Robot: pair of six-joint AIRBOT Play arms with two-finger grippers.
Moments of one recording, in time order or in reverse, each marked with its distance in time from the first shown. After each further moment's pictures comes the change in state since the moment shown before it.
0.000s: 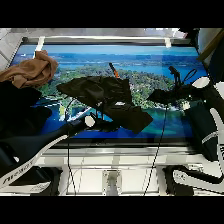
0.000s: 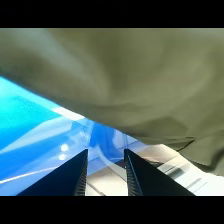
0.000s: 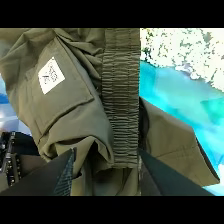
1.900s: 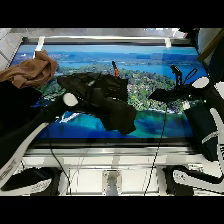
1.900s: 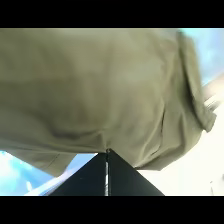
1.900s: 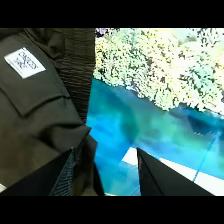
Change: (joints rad) left arm 0.225 0.103 0.212 0.256 -0.431 0.093; right arm -0.001 0.000 0.000 -0.052 -0.068 -0.001
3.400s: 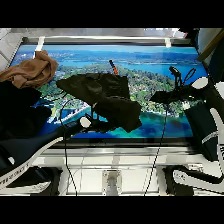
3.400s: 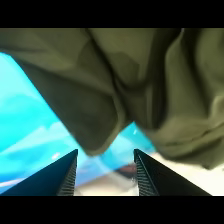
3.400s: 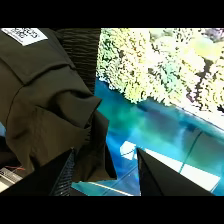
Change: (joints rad) left arm -0.199 -0.063 -0.293 -0.360 0.496 -0.048; right arm 0.000 0.000 0.000 -0.051 0.029 -0.038
